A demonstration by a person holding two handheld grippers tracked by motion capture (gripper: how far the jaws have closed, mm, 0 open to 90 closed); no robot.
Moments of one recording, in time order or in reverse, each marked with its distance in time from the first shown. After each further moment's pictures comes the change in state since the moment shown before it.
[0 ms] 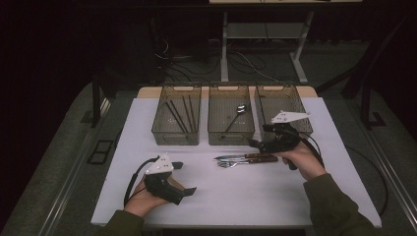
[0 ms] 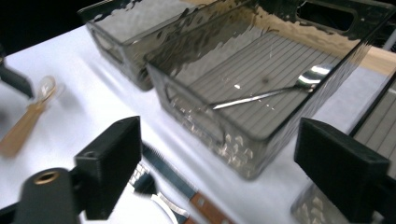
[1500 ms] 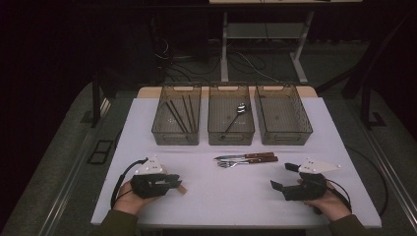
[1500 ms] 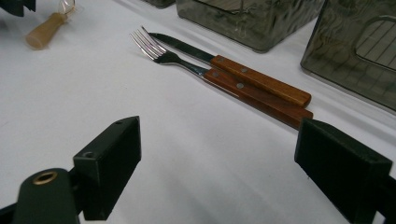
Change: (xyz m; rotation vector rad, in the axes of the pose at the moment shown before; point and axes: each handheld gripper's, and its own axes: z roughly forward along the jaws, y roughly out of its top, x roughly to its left) left arm 0.012 -0.010 -0.032 0.120 0.062 -0.025; right arm 0.018 -0.116 -0.056 -0.004 -0.019 -0.025
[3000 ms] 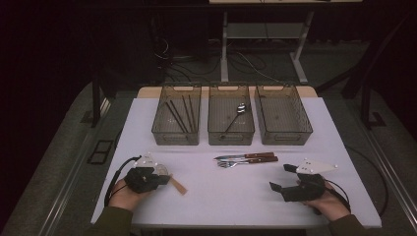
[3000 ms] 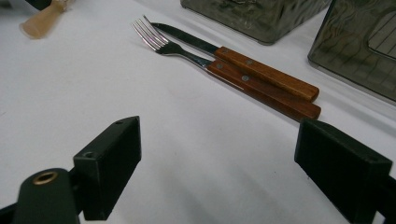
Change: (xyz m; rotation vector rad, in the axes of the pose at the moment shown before) left arm 0.023 -0.013 0.005 0.144 0.045 -0.093; right arm 0.001 -0.001 0.003 0.028 0.005 -0.010
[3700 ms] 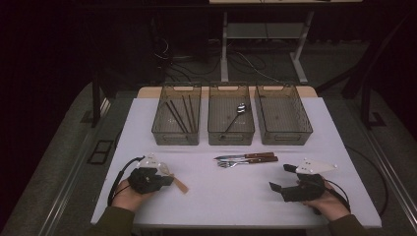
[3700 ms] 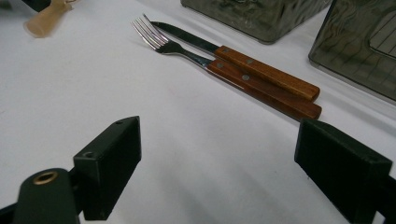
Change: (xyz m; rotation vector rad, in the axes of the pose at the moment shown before) left arm -0.005 0.004 0.003 -0.012 -0.029 -0.005; right arm 0.000 0.000 0.001 0.001 -0.002 -0.003
